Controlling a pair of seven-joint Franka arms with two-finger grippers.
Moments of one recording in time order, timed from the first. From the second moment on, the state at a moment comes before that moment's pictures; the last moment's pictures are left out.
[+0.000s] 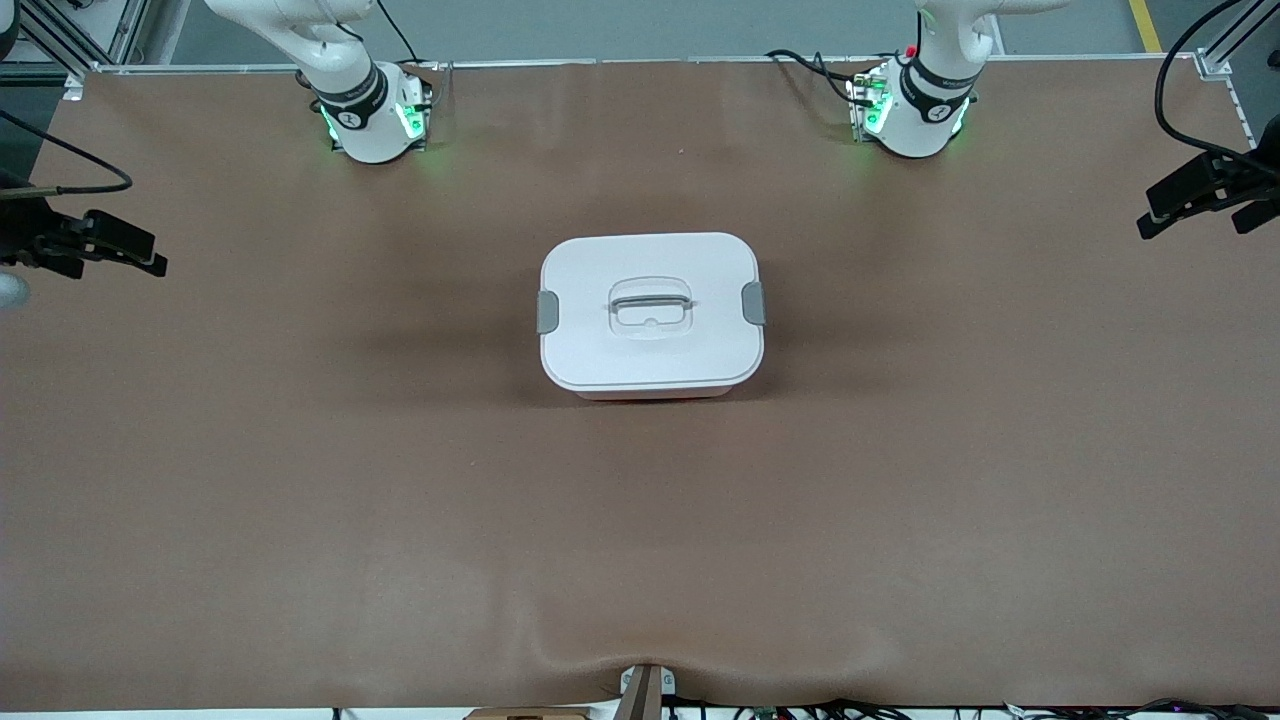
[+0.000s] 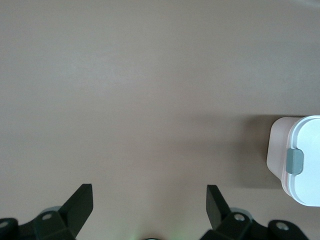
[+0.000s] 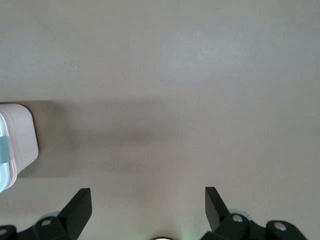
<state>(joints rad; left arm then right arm) 0.00 -0.03 0.00 -1.50 -0.02 1.46 -0.05 -0.02 0.04 -0.04 -1.53 0.05 1.47 -0.05</state>
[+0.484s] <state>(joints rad) -0.01 -0.03 -0.01 -1.50 -0.02 1.46 -0.05 -0.03 0.04 -0.04 -1.53 0.06 1.45 -0.05</state>
